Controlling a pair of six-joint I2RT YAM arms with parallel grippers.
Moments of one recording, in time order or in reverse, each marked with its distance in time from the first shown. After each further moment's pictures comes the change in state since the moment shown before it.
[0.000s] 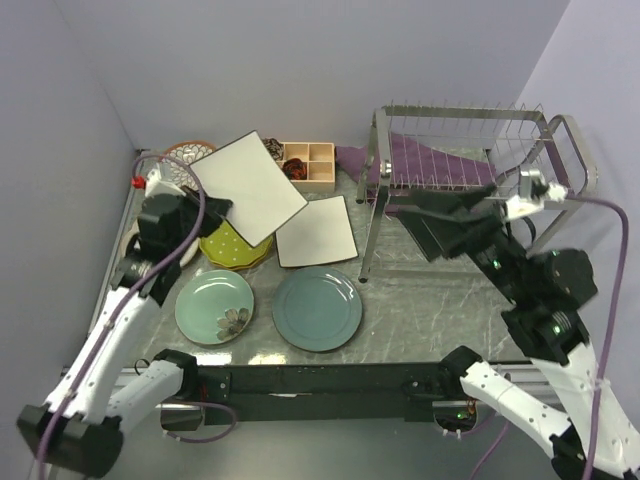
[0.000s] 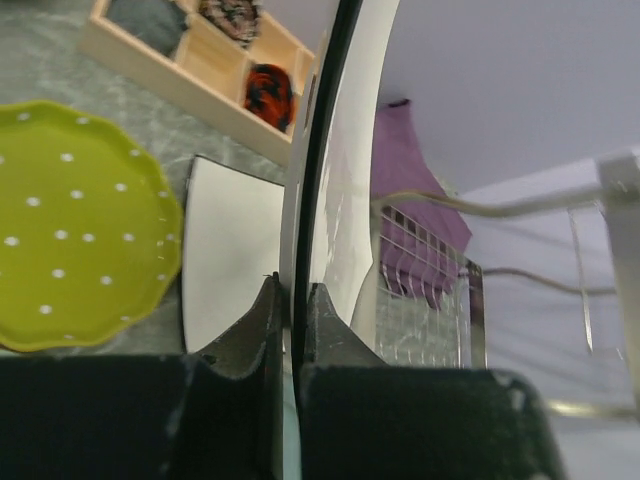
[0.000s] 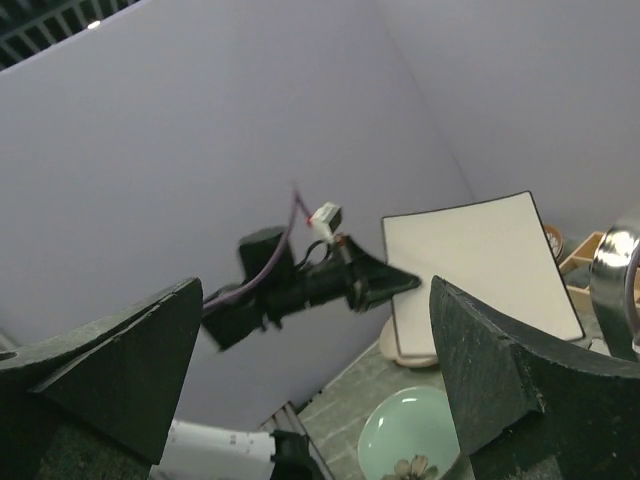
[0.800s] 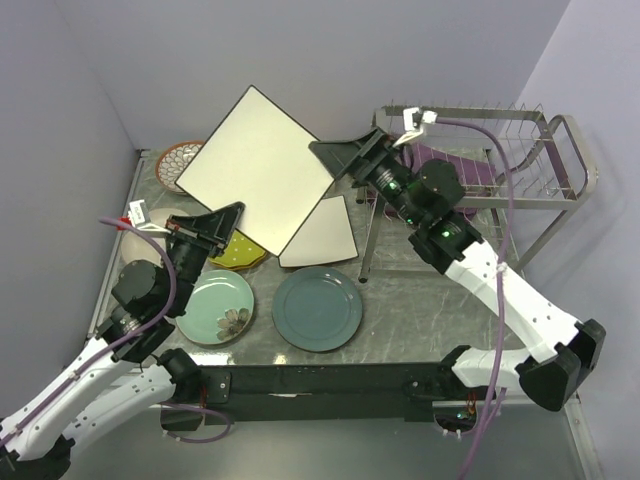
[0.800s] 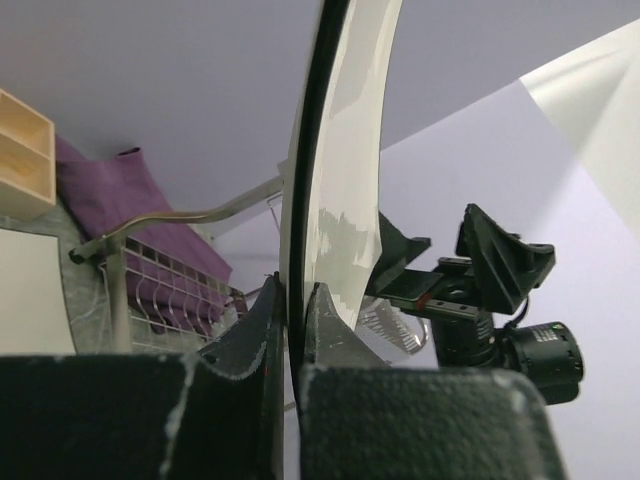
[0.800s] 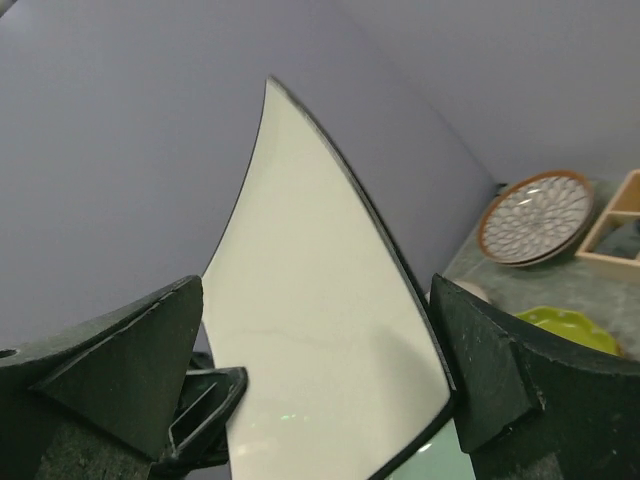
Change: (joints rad) left arm -0.417 -0.292 -0.162 0.390 -0.303 -0.169; right arm 0.089 0.541 0.108 0.304 0.101 0.154
